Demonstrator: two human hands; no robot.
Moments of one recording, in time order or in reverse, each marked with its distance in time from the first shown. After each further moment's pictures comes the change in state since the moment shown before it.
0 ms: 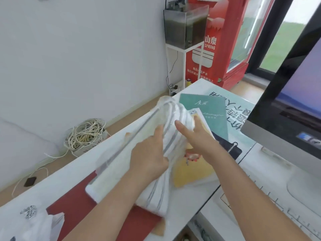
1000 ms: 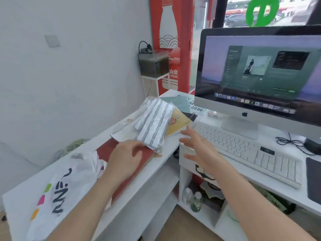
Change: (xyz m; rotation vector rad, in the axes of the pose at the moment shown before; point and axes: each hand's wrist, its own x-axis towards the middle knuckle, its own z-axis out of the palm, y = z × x) left_hand -0.296 -0.082 -0.046 -0.355 0.213 0.258; right_hand -0.342 0.088 0.080 0.235 0.213 -0.141
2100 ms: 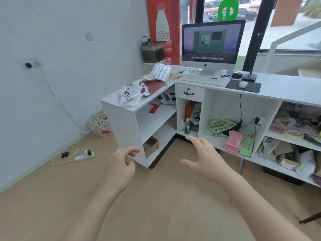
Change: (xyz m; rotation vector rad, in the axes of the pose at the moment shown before) left_hand -0.815 0.034 -0.256 -0.275 0.014 -0.113; right_hand -0.818 0.212 0.168 -0.887 0.111 -0.296
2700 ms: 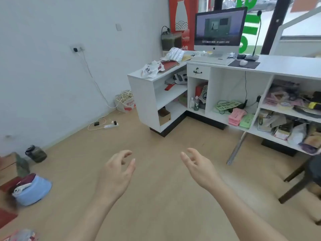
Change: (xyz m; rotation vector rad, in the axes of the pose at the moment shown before) left_hand -0.442 0.028 -0.069 0.286 0.111 -0.056; right_hand -0.410 -0.022 0.060 0.317 -0.111 0.139
